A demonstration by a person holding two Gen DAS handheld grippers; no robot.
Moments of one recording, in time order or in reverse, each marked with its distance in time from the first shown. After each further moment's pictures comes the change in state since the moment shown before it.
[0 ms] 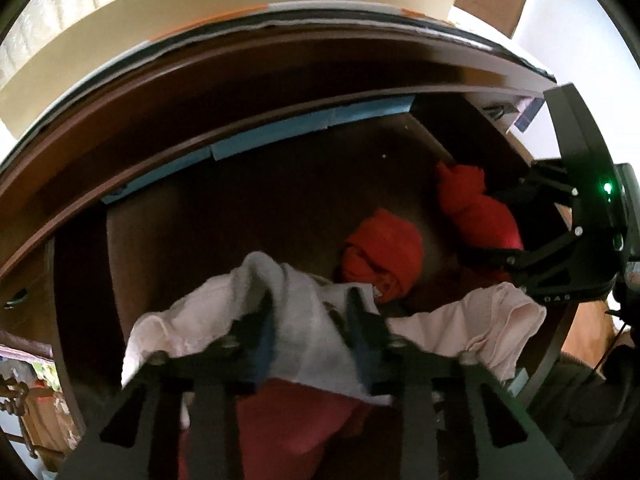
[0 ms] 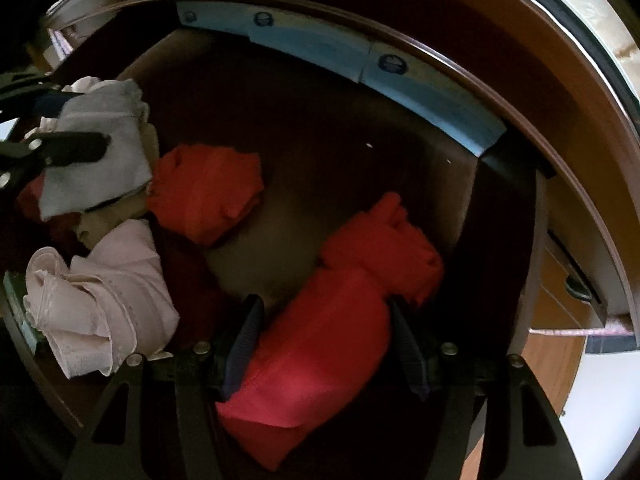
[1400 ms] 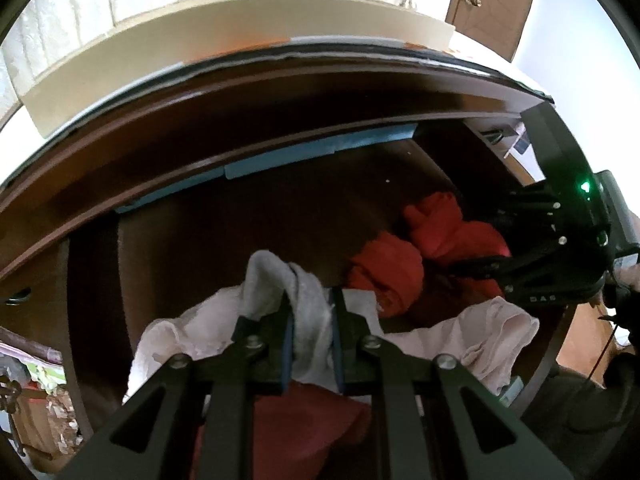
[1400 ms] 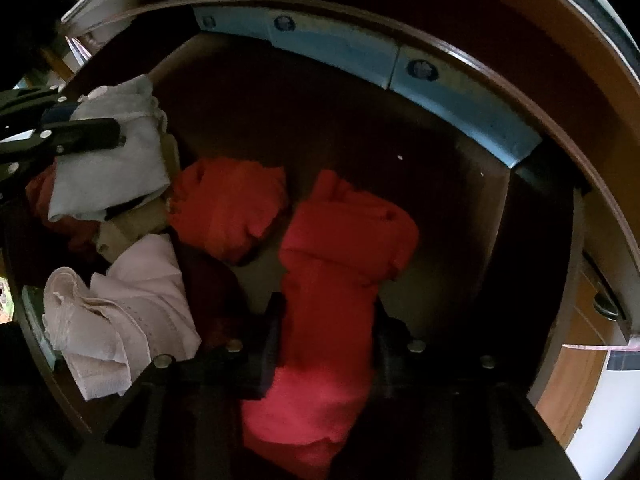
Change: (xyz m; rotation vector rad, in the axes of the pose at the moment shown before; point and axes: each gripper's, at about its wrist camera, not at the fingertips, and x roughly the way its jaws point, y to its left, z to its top) left arm -0.009 0.003 0.004 -0.007 -0.073 0.016; right arm 0.027 -0.011 0.020 -0.001 -0.015 0.103
